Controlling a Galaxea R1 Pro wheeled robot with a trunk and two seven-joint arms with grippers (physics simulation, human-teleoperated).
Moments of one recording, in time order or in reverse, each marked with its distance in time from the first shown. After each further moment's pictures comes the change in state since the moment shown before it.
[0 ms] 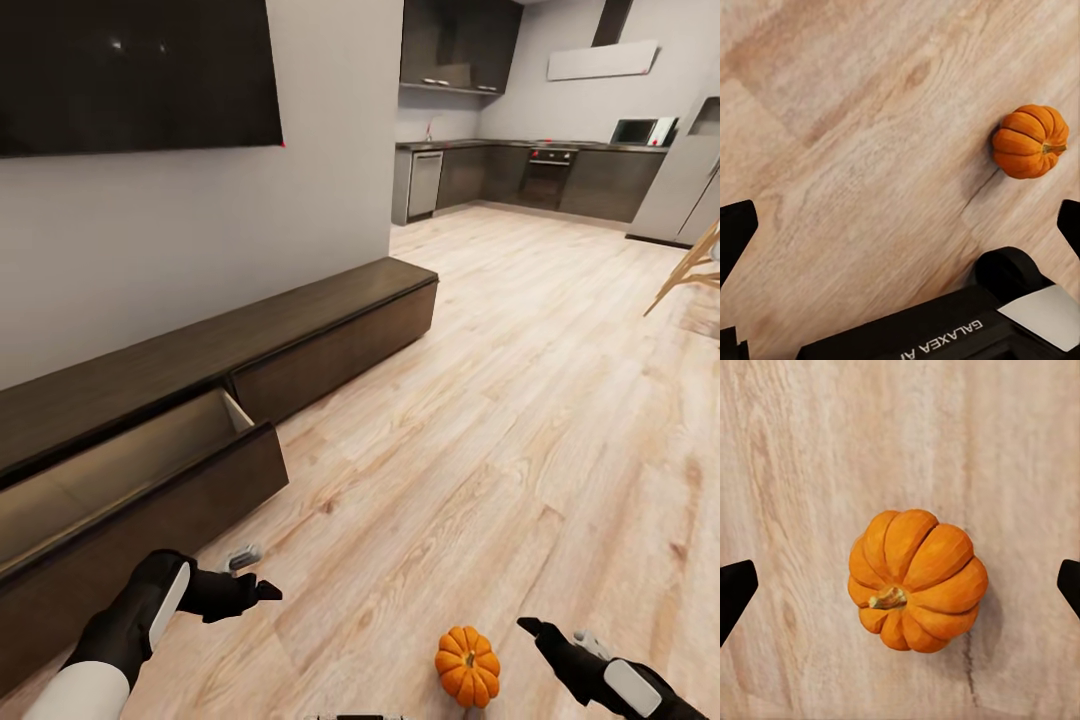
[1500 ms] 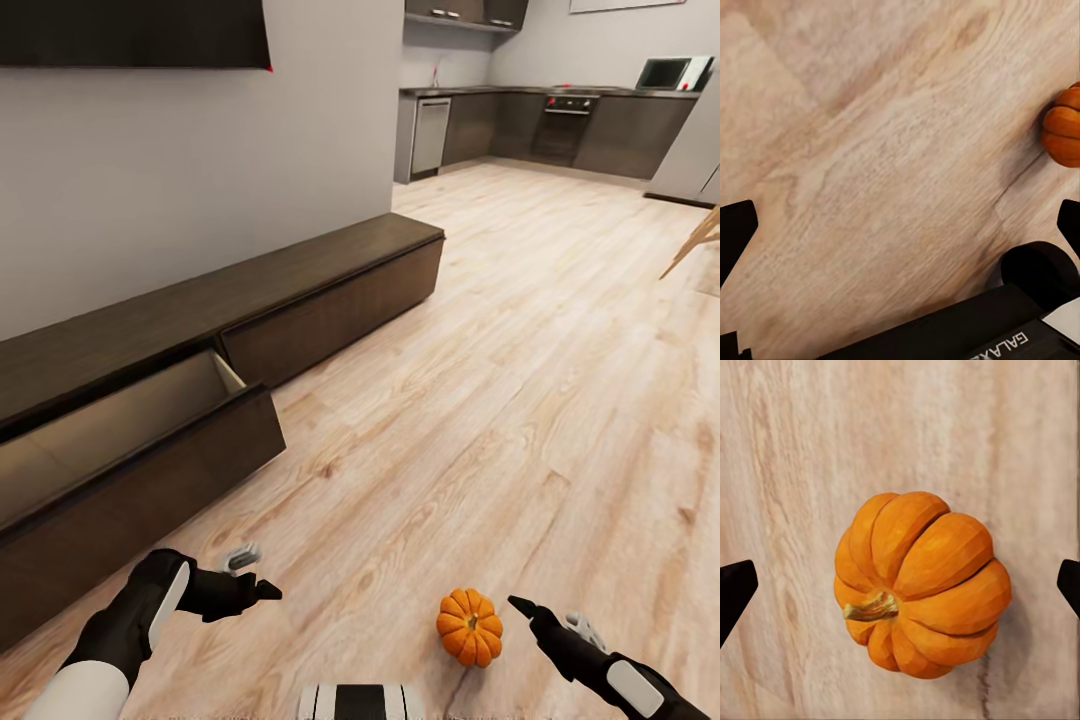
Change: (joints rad) left arm -0.001 0.002 0.000 0.000 0.000 0.000 -0.001; right arm -0.004 -0.006 0.002 0.011 0.010 -0.029 0.230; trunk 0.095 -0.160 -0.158
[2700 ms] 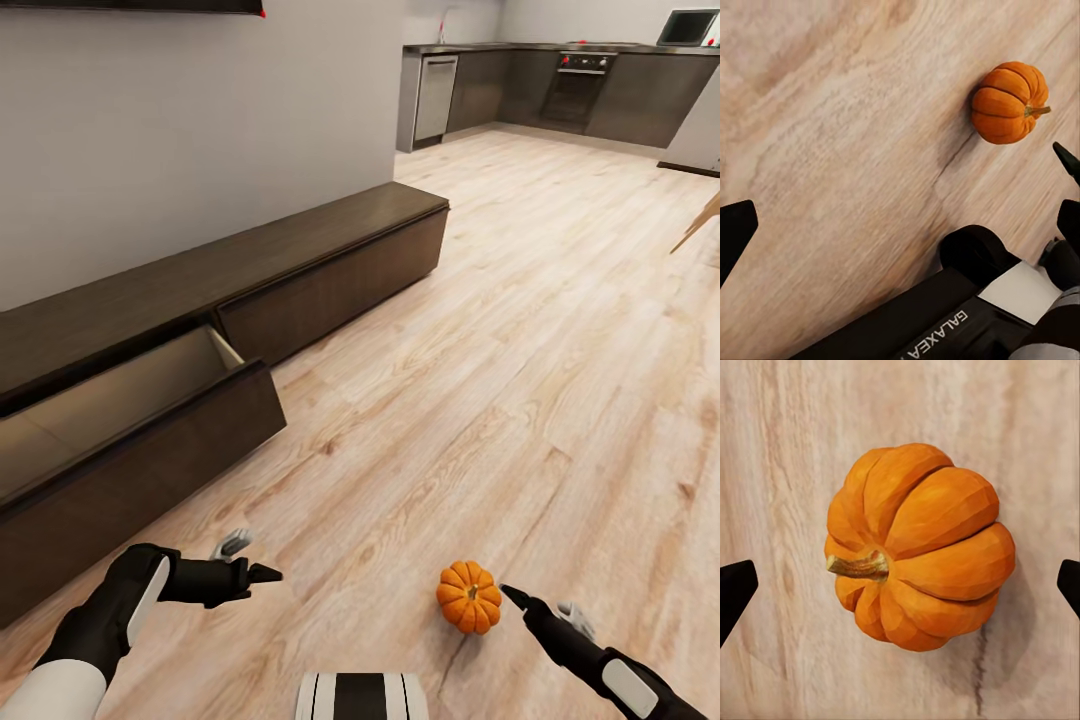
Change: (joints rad) left arm 0.000 0.065 -0.005 -0.034 0.013 0.002 -0.289; right arm 0.001 0.007 0.012 -0.011 0.039 -0.061 0.127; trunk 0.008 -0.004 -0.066
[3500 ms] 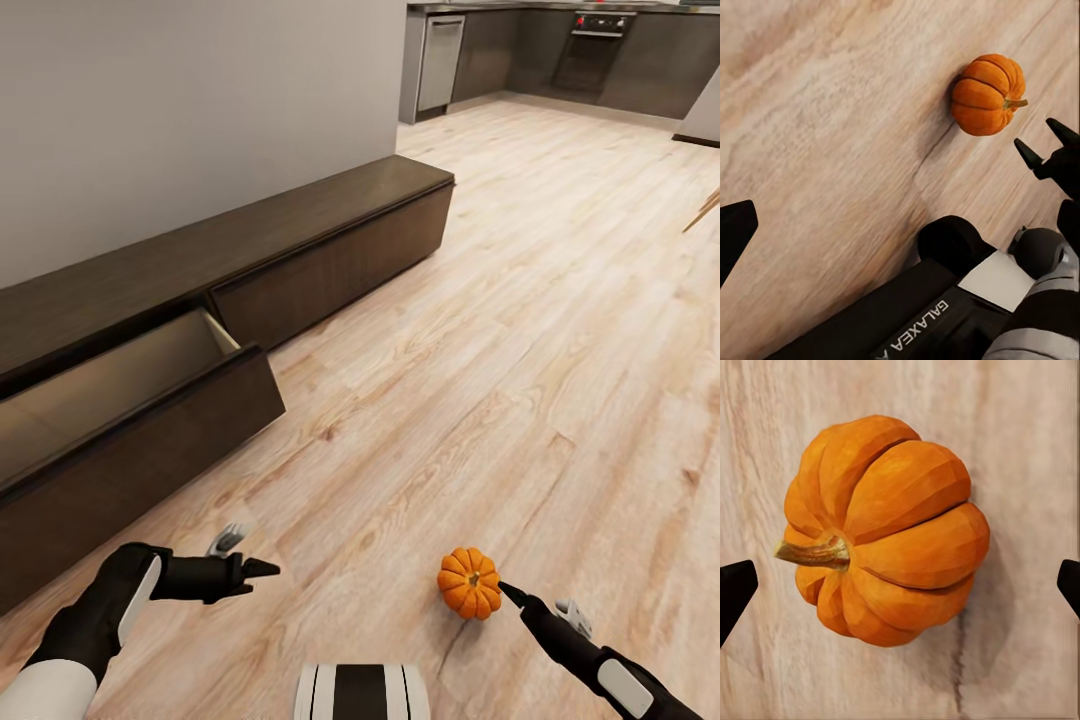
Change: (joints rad) left arm 0.000 0.025 0.003 -0.003 0.002 0.001 -0.117; right arm 0.000 0.012 -0.002 -0.001 0.004 -0.040 0.003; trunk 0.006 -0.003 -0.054
